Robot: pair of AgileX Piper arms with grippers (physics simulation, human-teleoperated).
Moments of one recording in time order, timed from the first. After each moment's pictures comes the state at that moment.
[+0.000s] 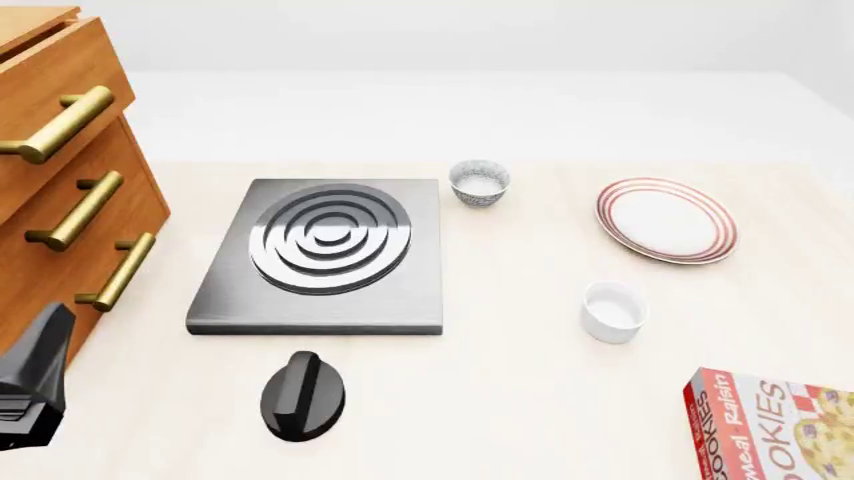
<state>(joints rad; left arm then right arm) 0.00 0.01 -0.01 0.00 0.00 -0.64 0.91 -0.82 0.31 -0.11</state>
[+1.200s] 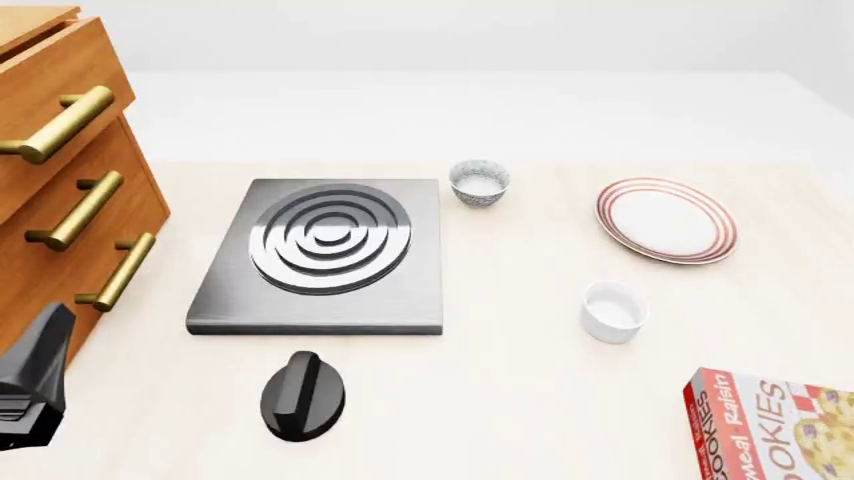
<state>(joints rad) 0.00 0.01 -0.01 0.00 0.00 -1.00 1.68 -1.75 0.92 0.03</state>
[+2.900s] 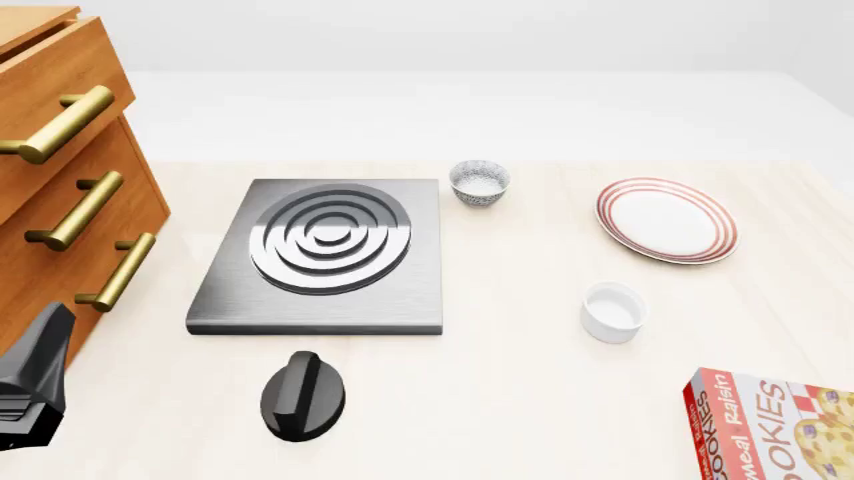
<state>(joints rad) 0.00 0.01 -0.01 0.00 0.00 -0.92 2.12 -2.00 0.98 0.05</state>
